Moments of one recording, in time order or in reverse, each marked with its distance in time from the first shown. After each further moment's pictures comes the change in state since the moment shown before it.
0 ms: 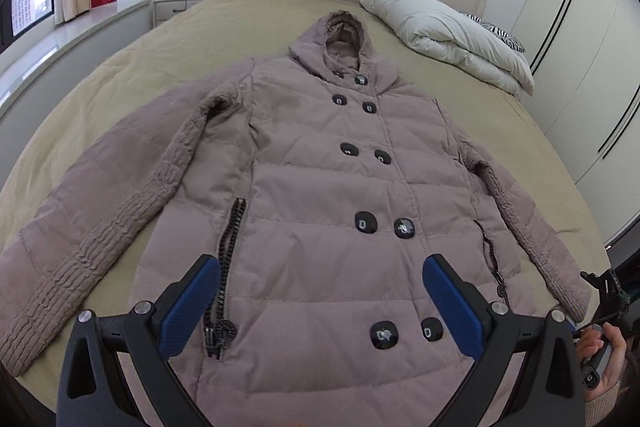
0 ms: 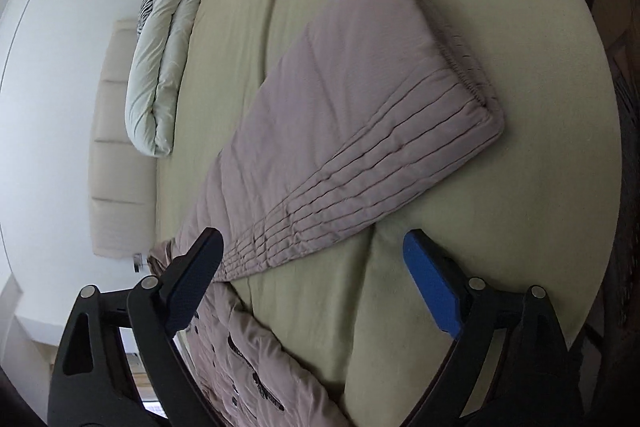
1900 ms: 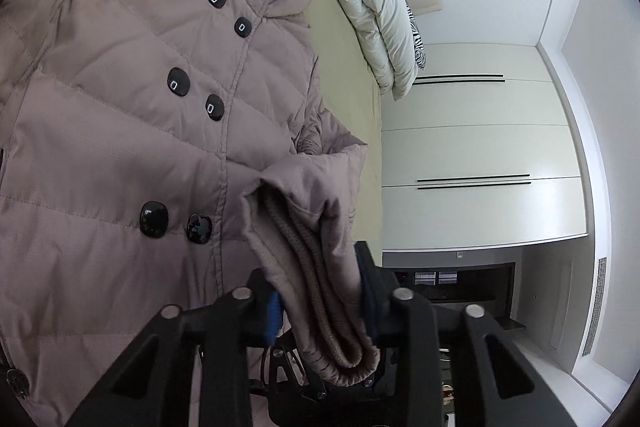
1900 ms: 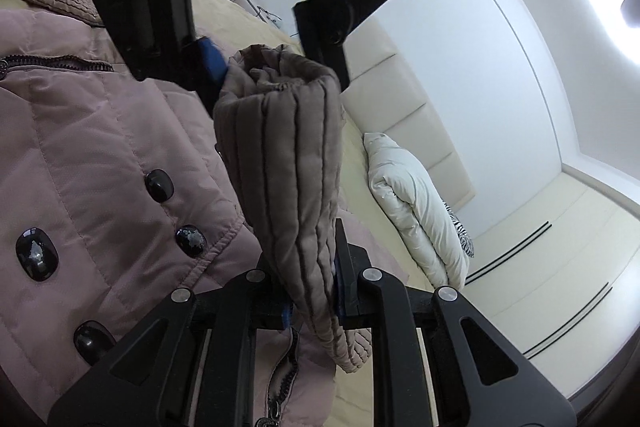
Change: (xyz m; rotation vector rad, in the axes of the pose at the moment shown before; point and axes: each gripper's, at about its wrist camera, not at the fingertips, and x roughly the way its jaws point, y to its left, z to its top) left arm 0.110 0.006 0.078 -0.463 0.394 -0.810; right arm 0.015 0.167 -0.295 -2.377 -0.503 -0.121
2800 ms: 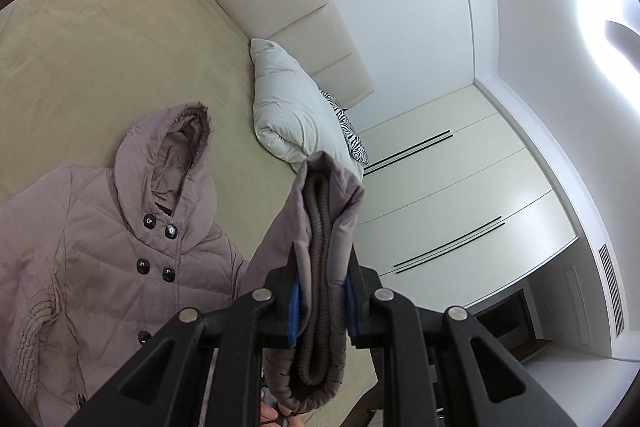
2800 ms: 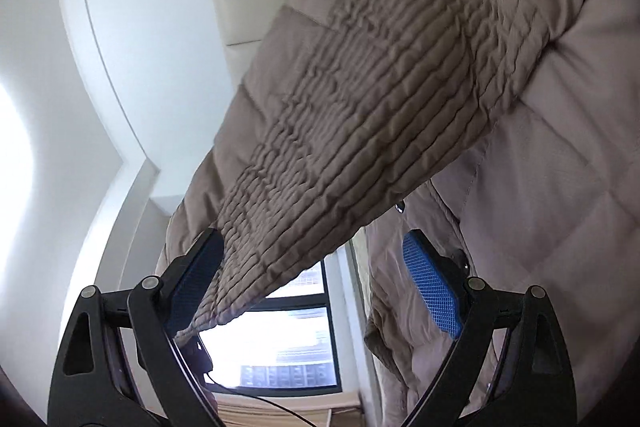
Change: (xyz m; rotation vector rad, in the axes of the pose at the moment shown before) left arm -0.142 -0.161 0.140 0.254 -0.368 -0.053; right arm 0.232 -0.078 -0.152 2.379 0.054 1.181
